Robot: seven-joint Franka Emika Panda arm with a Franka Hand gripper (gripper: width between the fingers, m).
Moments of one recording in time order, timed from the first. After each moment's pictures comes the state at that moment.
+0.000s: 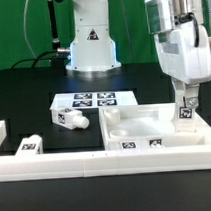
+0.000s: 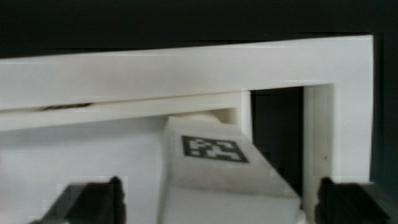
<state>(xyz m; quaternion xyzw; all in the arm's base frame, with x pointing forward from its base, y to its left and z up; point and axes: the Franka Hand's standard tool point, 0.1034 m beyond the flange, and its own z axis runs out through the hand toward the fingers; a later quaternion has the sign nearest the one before) 0.603 0.113 0.076 -0.71 0.69 -0.01 0.10</state>
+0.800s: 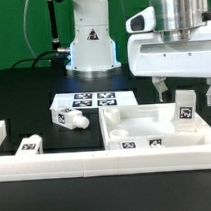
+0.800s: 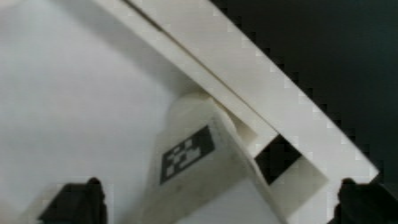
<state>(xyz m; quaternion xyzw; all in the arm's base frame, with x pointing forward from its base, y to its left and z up) 0.601 0.114 0.077 -0.93 0.36 -0.03 0.06</state>
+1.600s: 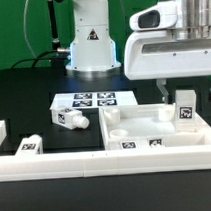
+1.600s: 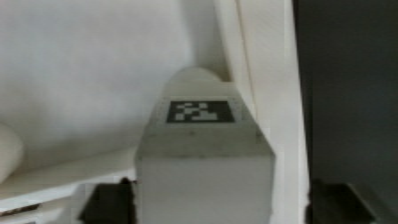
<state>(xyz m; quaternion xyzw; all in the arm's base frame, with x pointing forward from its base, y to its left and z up) 0.611 0.115 0.079 -0.99 0.11 -0.03 0.03</state>
